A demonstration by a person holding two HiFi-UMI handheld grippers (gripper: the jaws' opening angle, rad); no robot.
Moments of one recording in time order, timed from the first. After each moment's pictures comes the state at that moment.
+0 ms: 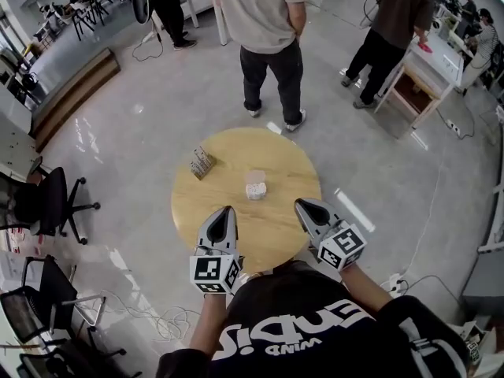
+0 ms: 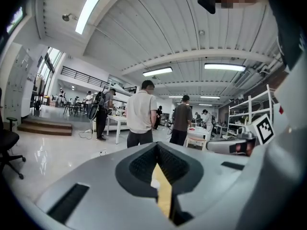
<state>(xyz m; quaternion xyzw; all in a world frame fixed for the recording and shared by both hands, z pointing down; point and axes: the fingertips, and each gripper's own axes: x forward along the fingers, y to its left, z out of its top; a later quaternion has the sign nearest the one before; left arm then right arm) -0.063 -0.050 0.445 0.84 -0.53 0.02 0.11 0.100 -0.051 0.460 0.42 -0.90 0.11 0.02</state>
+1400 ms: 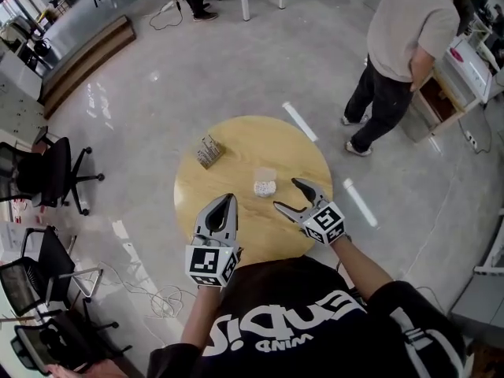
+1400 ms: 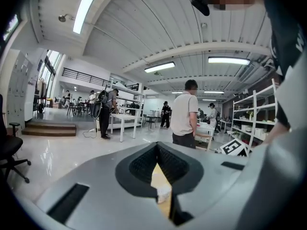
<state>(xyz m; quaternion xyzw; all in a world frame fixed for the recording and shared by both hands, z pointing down) -0.078 -0.107 0.451 0.83 -0.54 0.05 0.11 0.041 -0.138 0.585 0.28 -0.94 0.11 0.14</state>
